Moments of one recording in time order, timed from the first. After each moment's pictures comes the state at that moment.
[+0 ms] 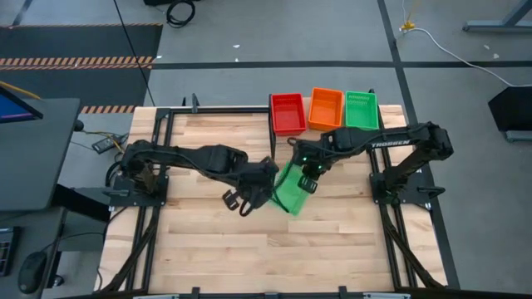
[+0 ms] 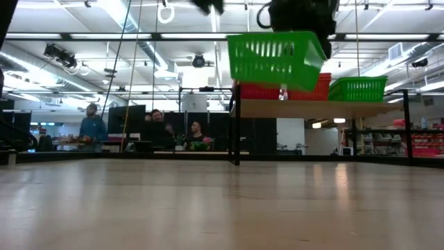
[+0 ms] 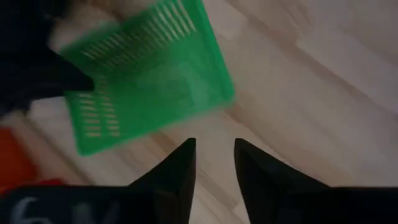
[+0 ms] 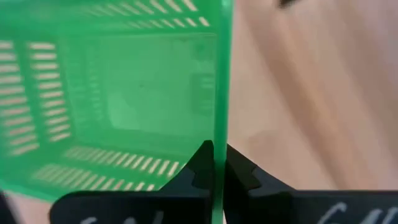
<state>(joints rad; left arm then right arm) -0.18 1.85 1.95 -1.22 -0.13 0.81 -0.01 1.52 1.36 -1.07 0.00 0.48</state>
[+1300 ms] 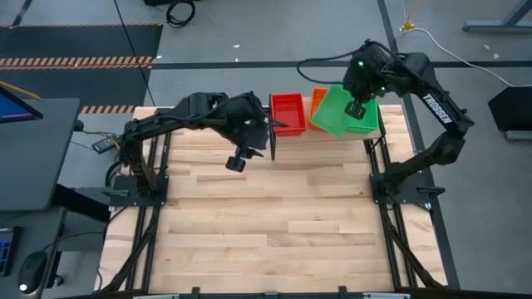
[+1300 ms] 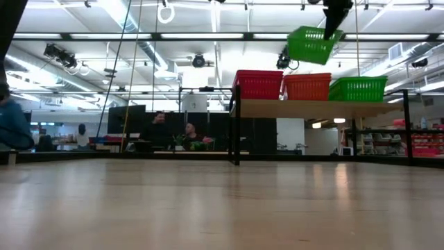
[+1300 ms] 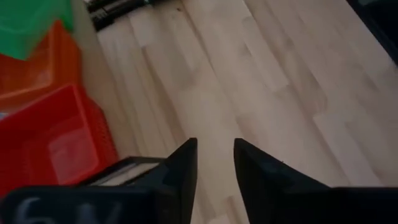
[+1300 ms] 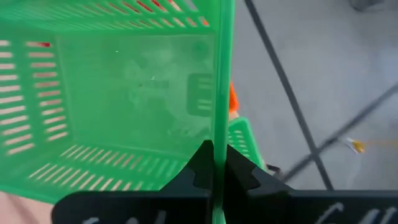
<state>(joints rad) 0.15 1.80 2.15 -1.27 0.16 0.53 -0.66 1.40 1.92 -1.57 0.26 -0.27</state>
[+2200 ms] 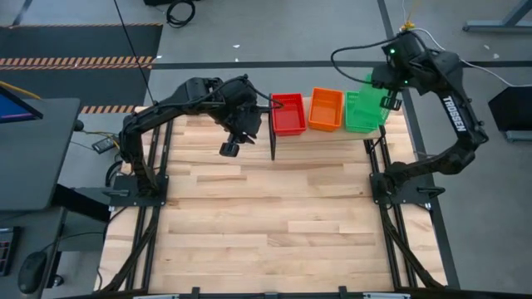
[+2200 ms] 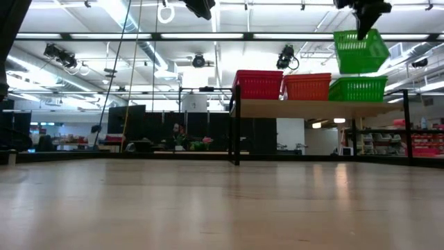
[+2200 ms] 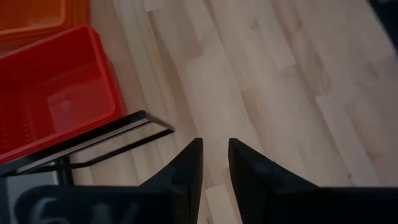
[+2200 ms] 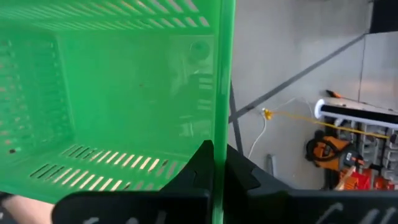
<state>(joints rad) 0.28 1.80 2.15 -1.37 0.23 0.56 -0.95 1.28 1.85 -1.57 0.42 -0.79</state>
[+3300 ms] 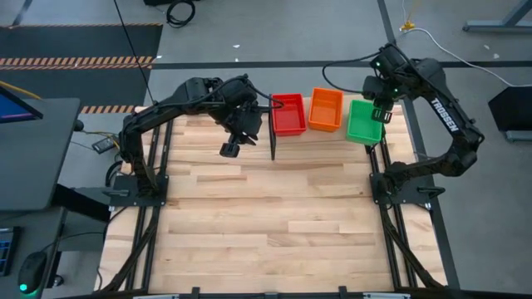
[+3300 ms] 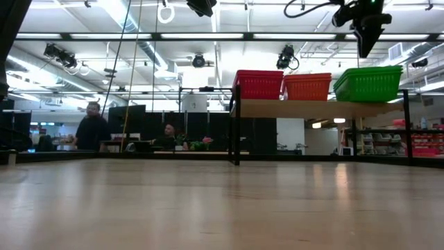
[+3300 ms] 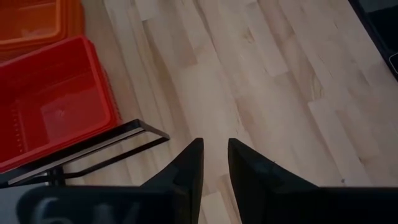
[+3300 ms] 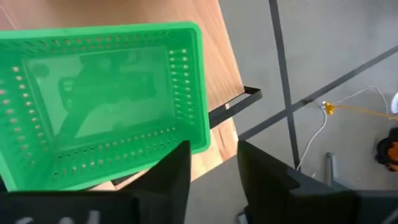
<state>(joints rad) 0.28 1.80 2.15 -1.36 0.27 0.56 -0.95 1.25 1.63 -1.57 0.29 -0.65</state>
